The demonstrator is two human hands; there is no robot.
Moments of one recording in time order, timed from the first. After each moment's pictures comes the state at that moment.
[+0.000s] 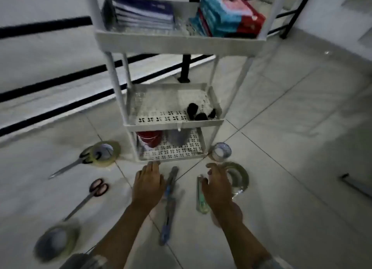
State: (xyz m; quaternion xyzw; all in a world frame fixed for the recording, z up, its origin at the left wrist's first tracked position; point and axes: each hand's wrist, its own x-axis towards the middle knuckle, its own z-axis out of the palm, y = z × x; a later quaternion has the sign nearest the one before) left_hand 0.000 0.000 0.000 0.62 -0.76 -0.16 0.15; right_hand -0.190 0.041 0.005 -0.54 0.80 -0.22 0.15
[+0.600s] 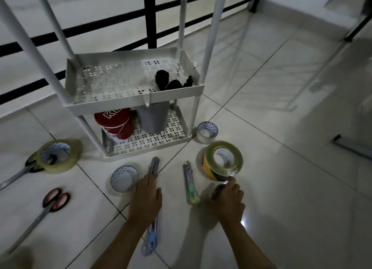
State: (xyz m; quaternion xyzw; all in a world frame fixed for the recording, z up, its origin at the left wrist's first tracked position) left_hand -0.040 0.014 -0.139 0.56 -0.78 -0.24 0.14; right_hand -0.246 0.099 -0.131 -0.33 0.91 -0.13 0.20
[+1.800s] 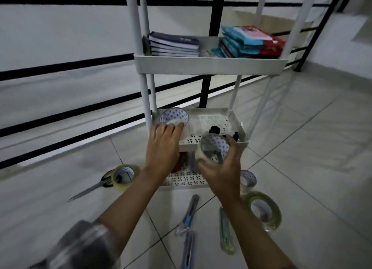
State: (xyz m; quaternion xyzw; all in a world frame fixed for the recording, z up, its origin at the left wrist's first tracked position) left_hand 0.009 -0.088 0.096 0.54 -0.79 0.15 0.26; right_hand -0.143 -0.027 0.065 -0.56 0.59 -0.56 0.15
